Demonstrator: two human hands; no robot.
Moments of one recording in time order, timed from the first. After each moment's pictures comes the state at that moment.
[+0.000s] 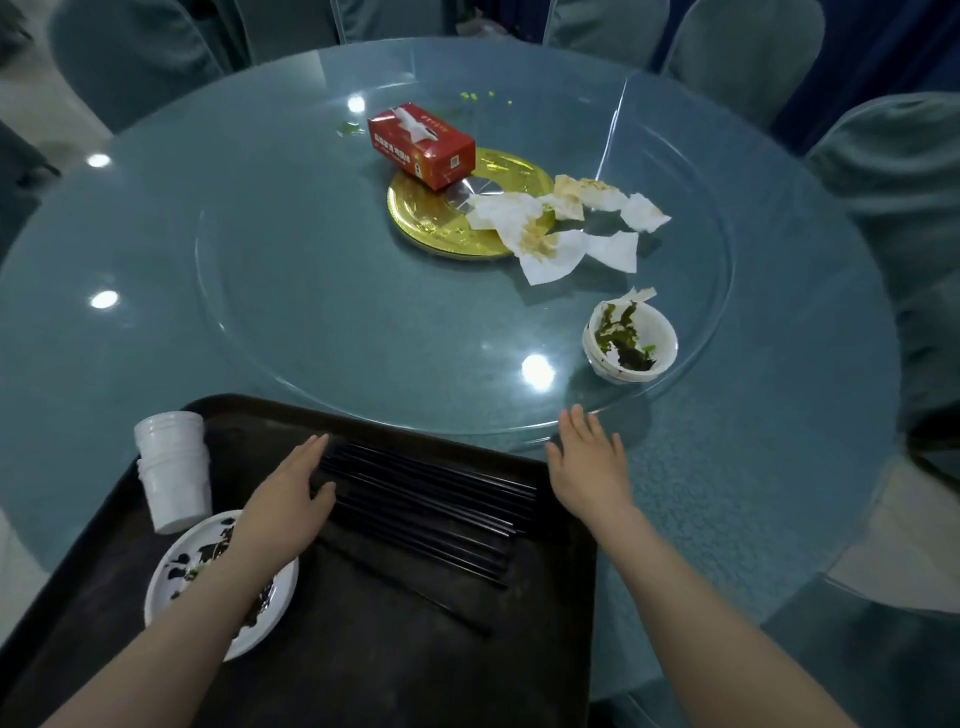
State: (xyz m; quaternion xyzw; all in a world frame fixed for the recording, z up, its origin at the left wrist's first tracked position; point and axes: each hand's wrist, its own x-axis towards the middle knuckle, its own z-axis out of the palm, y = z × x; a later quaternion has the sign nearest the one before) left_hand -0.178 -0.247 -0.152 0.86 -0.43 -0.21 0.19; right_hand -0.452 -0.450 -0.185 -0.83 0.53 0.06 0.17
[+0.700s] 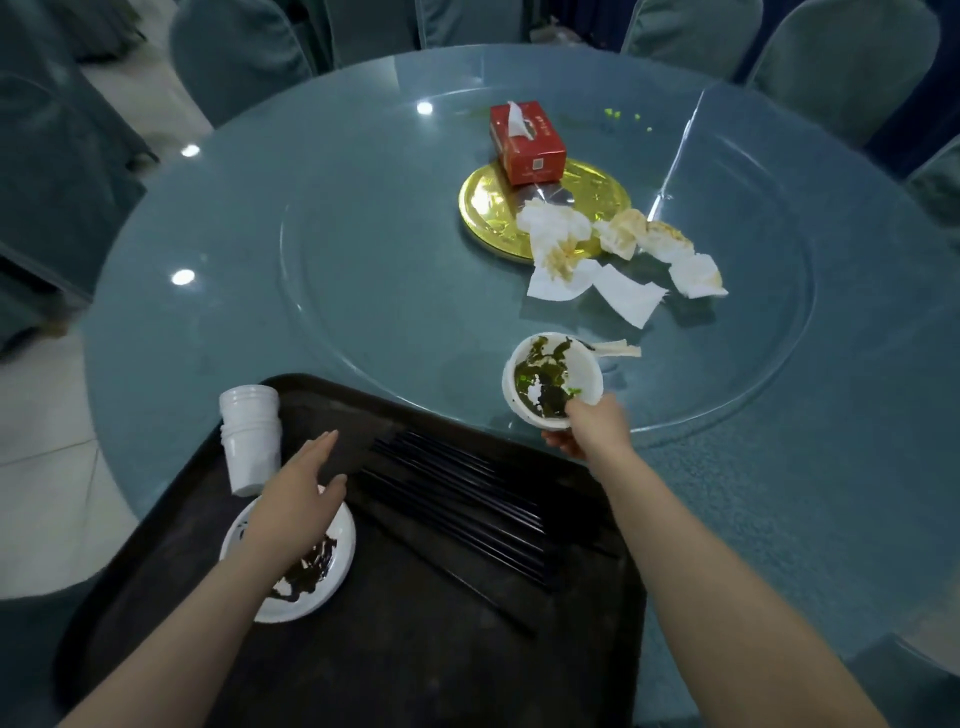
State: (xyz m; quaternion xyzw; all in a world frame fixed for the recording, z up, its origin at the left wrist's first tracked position) left_hand -0.163 -0.208 -0.137 0.88 -0.34 -0.20 0.25; right_hand -0.367 -0.467 -0.152 -0.50 0.62 -0.17 0.58
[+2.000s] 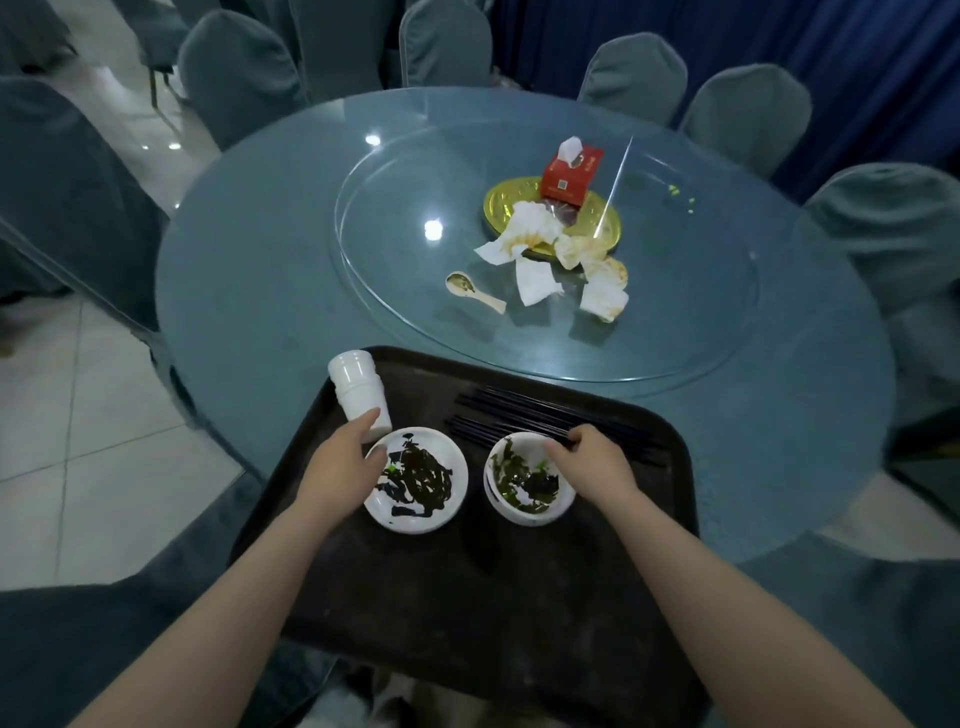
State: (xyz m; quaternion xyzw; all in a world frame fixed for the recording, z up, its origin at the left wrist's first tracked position) left_hand -0.098 -0.096 -0.118 0.83 -0.38 -0.25 0.31; right_hand -0.350 -0.267 -0.128 -0.74 0.61 -0.02 0.29
